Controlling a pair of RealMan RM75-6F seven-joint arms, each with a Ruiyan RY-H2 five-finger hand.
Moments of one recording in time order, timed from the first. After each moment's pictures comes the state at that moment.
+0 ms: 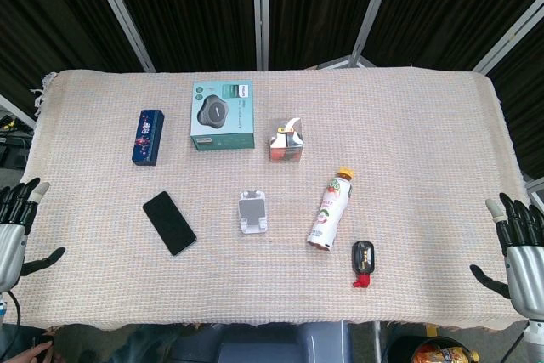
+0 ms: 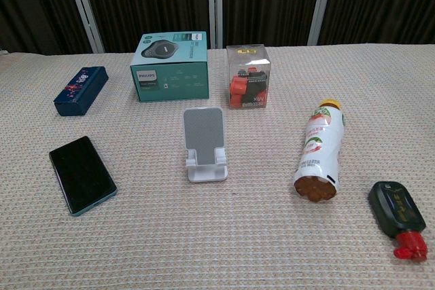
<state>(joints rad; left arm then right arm) -0.08 -1.01 -0.05 -1.87 1.51 1.53 0.19 -0.01 -0.95 0.07 -1.88 -1.58 1.62 -0.21</state>
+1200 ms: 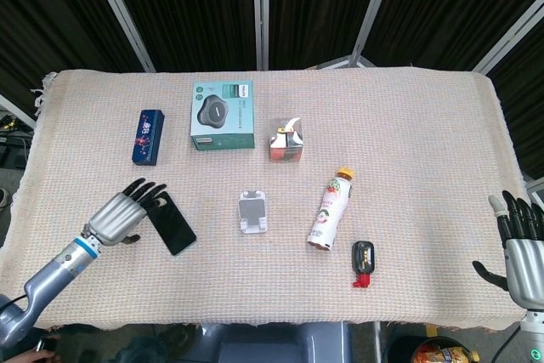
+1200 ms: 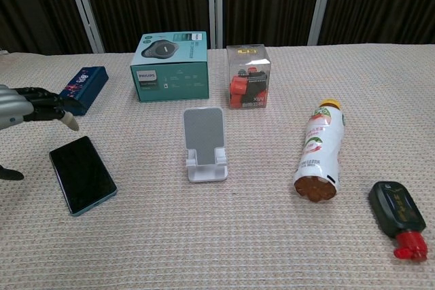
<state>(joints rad) -0.53 -1.36 0.02 -1.22 1.77 1.02 0.01 0.01 -0.98 0.09 -1.88 -1.47 1.56 -0.27</state>
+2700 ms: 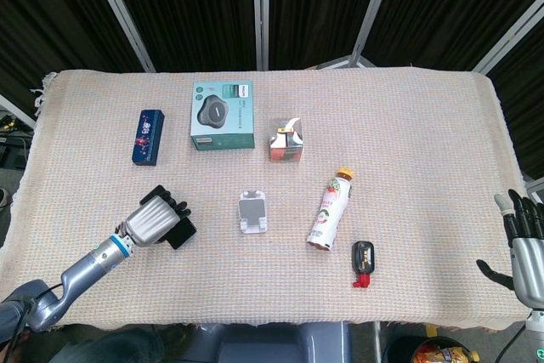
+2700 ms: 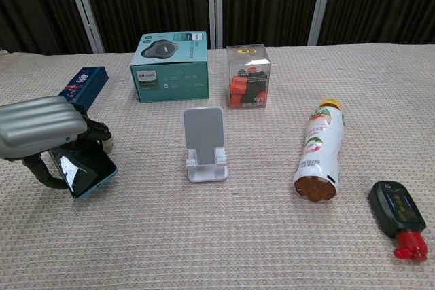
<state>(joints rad) -0.63 -1.49 0.07 -1.13 1.79 1.07 0.14 0.01 -0.96 0.10 -1.88 -1.46 1.56 -0.23</state>
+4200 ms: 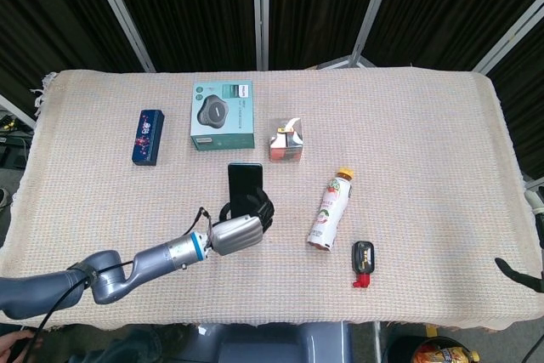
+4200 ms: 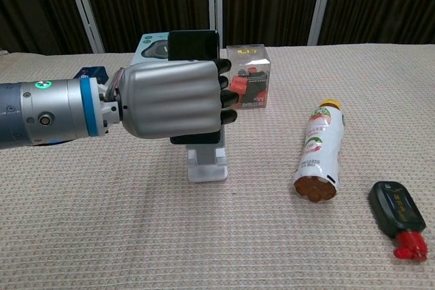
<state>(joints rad) -0.89 -1.55 -0.13 -1.40 1.93 0.84 1.20 -0.01 -0.88 0.11 -1.86 -1.45 1.58 -0.01</state>
